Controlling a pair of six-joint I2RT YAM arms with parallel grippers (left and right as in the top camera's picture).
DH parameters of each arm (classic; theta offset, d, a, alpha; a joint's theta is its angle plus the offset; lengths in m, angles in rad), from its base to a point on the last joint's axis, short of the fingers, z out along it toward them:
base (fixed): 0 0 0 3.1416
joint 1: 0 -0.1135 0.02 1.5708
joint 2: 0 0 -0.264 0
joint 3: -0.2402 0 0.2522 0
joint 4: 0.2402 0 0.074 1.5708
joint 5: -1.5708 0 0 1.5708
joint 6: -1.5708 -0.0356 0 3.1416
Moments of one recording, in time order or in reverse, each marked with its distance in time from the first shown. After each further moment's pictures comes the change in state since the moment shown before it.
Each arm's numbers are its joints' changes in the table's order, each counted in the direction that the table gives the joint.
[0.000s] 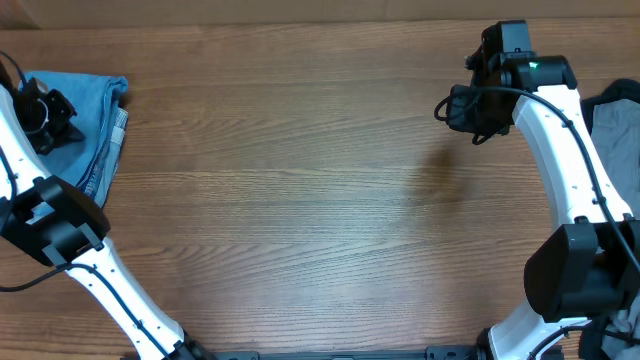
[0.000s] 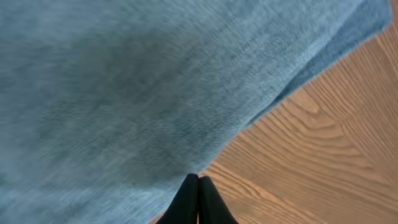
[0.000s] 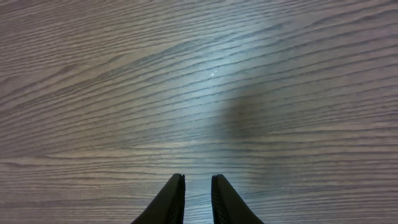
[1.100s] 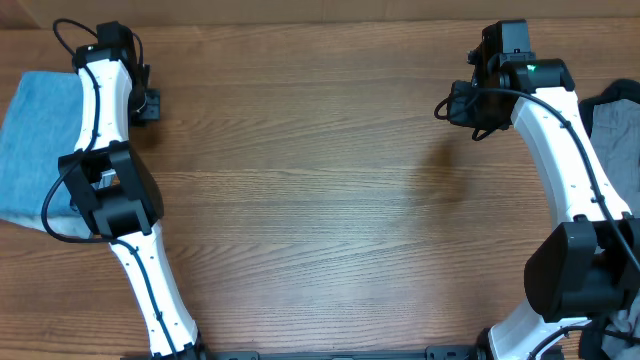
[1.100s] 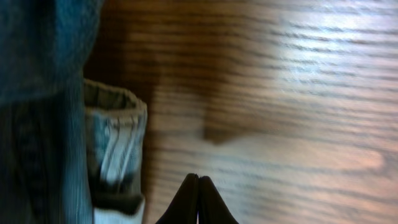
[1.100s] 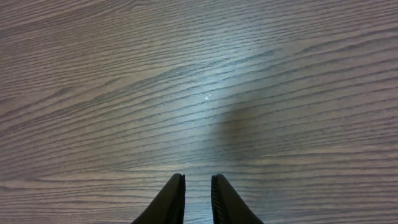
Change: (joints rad) left arm 0.340 0.000 0.329 -0.439 0.478 -0.313; right arm 0.001 0.000 0.026 -0.092 -0.033 0.000
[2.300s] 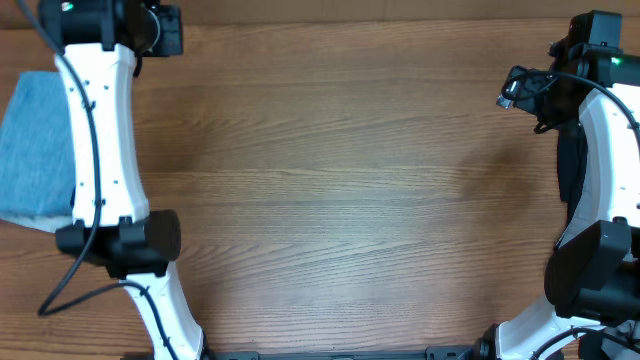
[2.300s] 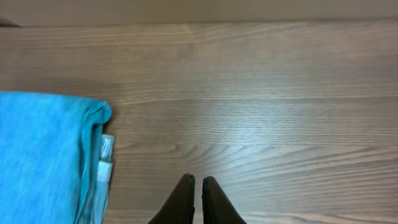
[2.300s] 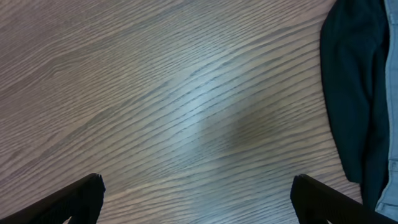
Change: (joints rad) left arm 0.206 -0.393 -0.338 0.268 -0.202 0.159; right arm 0.250 0.002 -0.098 0.077 -0.014 0.000
